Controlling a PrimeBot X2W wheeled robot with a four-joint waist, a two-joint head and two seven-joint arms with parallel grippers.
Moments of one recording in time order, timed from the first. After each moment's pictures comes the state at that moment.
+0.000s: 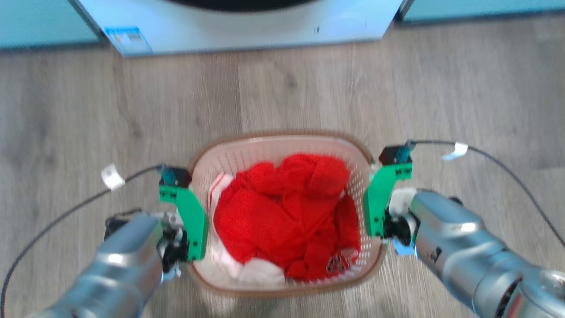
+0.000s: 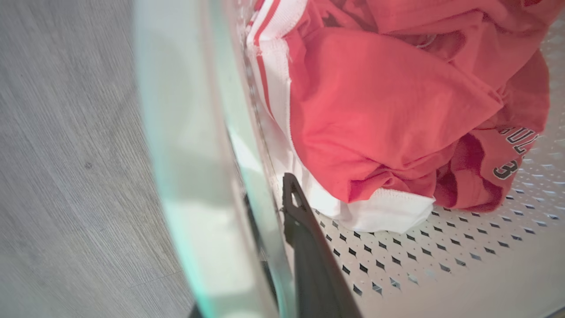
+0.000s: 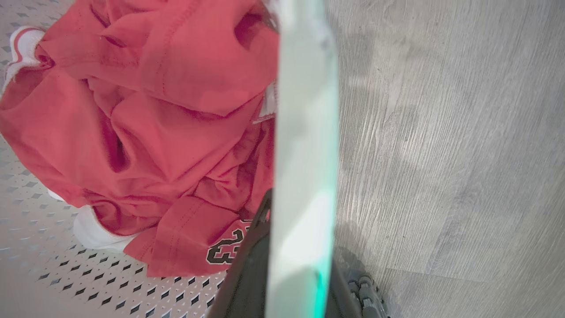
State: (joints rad) left arm -0.74 0.17 -1.22 1.12 -1.16 -0.12 0.29; right arm -0.86 -0.06 1.24 1.21 1.29 0.13 0.28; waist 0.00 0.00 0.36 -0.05
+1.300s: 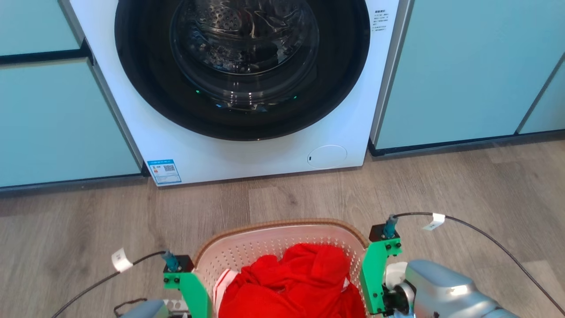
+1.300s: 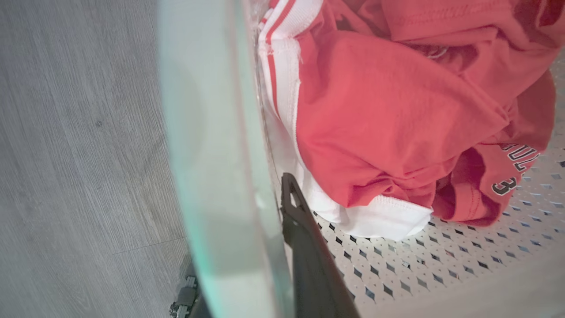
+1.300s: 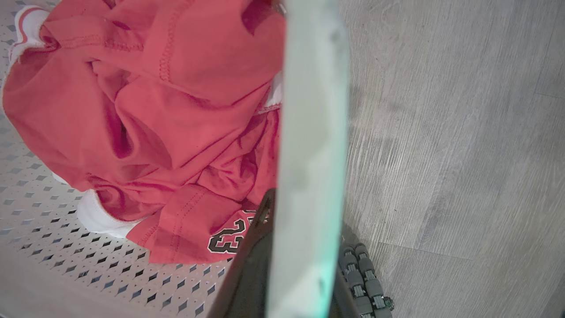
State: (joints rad) left arm -0.49 0.11 -1.25 1.21 -1.28 -0.12 0.30; right arm -0.64 -0.07 1.28 1.14 1.27 0.12 0.41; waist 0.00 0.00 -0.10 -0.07
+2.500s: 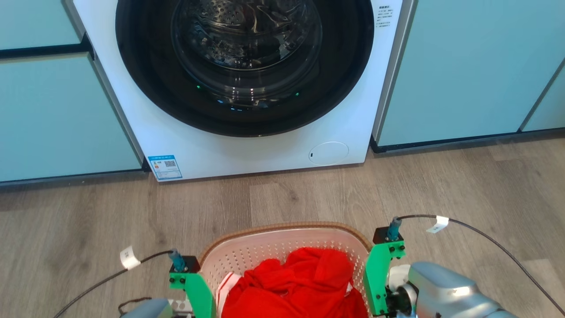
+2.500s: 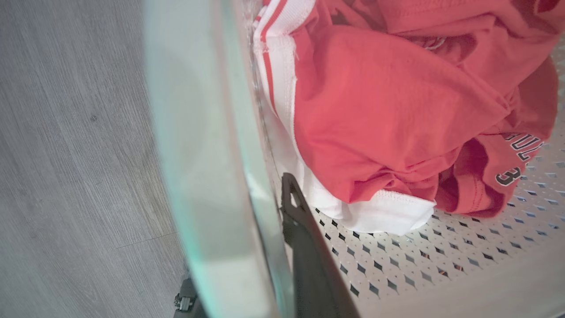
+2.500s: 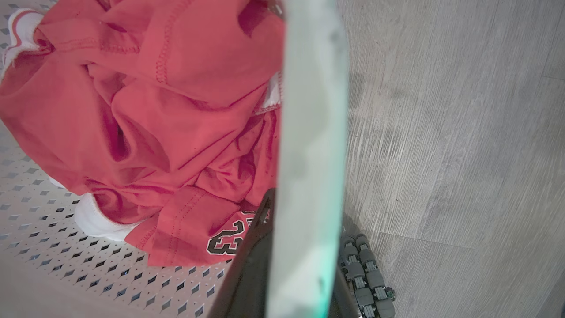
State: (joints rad) left arm -0.49 0.11 -1.28 1.18 -1.26 -0.12 0.34; right arm -0.63 -0.07 1.28 1.16 1.29 0.12 0.43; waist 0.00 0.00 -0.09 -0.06
